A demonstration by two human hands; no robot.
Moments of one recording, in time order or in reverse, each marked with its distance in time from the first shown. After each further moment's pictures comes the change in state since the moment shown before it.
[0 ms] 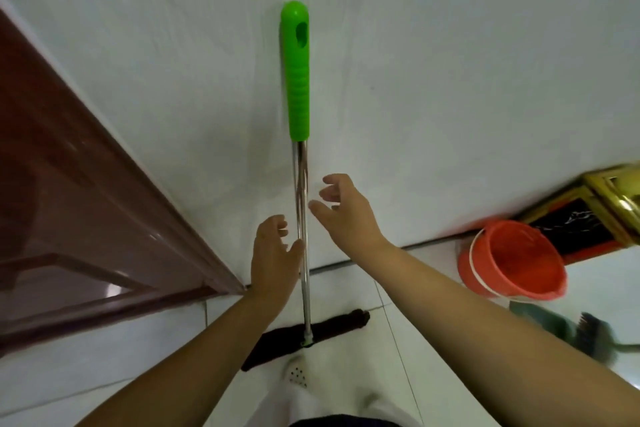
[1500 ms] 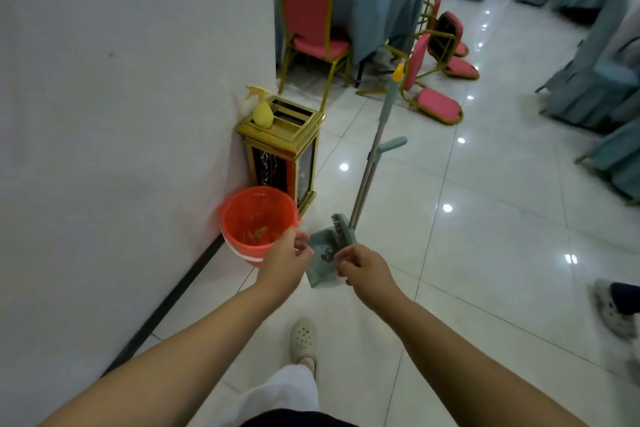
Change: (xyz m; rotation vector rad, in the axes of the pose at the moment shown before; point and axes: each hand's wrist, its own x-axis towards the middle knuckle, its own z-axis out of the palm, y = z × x) left_hand -0.404 0.245 0.563 0.150 -1.116 0.363; right_hand -0.376 0.453 -0.506 0.220 0.614 0.698
